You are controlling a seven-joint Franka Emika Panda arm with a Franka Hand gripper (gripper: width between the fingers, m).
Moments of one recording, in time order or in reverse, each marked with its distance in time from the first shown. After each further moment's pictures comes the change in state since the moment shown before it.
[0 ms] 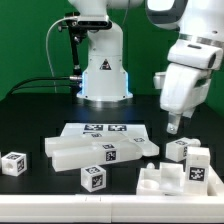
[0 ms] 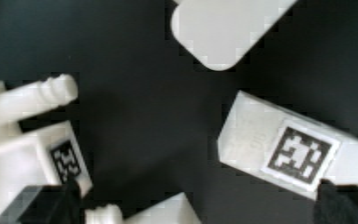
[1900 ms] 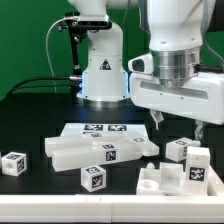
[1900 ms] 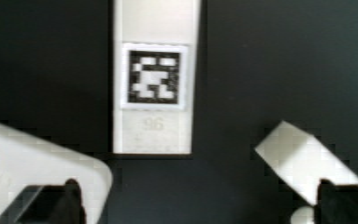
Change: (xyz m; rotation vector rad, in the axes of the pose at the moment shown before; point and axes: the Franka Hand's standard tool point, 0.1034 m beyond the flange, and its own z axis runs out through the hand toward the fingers) arm 0.001 0.000 0.013 0.417 -0.073 1.802
